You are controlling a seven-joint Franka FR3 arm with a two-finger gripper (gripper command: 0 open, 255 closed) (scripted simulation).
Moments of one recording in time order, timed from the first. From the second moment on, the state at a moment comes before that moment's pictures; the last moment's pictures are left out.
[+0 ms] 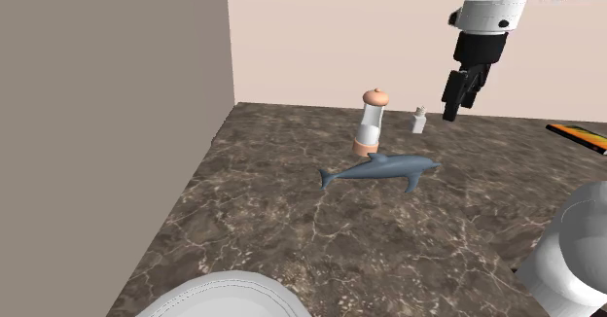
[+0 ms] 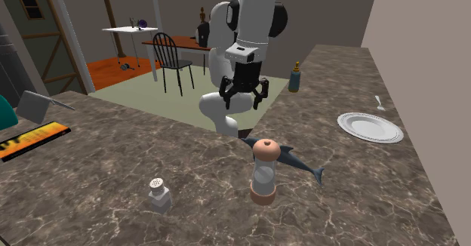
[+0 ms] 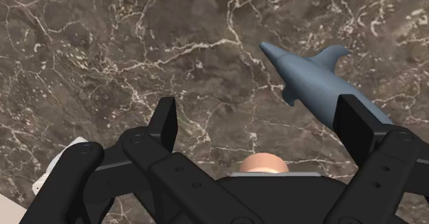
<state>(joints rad) 0.01 -0.83 0.06 -2.34 -0.08 1.47 0.05</state>
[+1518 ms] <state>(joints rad) -0.03 -0.23 0.09 -1.89 -0.08 1.69 0.16</state>
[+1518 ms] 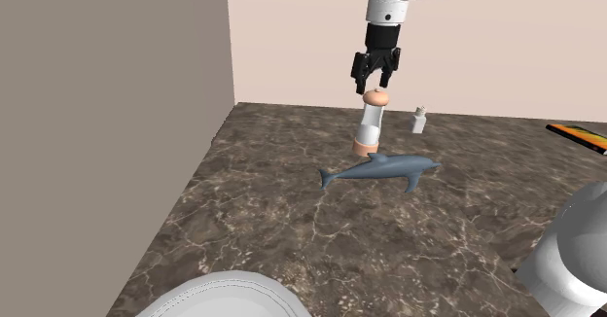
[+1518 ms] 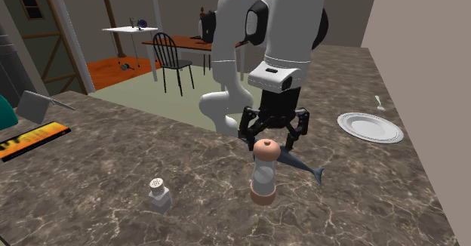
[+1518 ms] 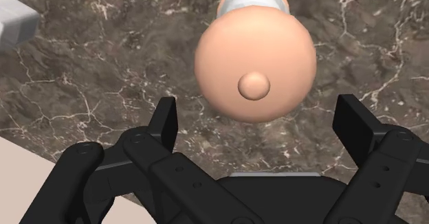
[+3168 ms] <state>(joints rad) -0.03 -0.23 0.09 -1.89 -0.08 1.68 0.16</state>
